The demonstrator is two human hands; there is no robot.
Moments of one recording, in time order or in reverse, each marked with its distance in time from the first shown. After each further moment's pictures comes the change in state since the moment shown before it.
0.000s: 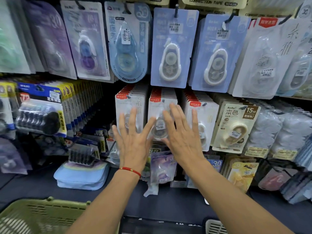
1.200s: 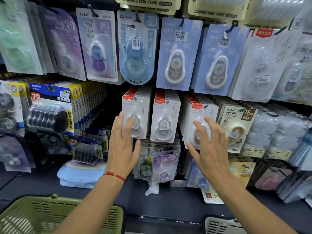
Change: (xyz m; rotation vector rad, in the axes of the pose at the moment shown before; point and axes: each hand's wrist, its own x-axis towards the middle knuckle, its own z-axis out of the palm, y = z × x) left_hand -0.015 -0.041 -0.031 -0.380 0.024 0.058; right_hand -0.053 0.037 -0.032 0.274 0.028 0.202
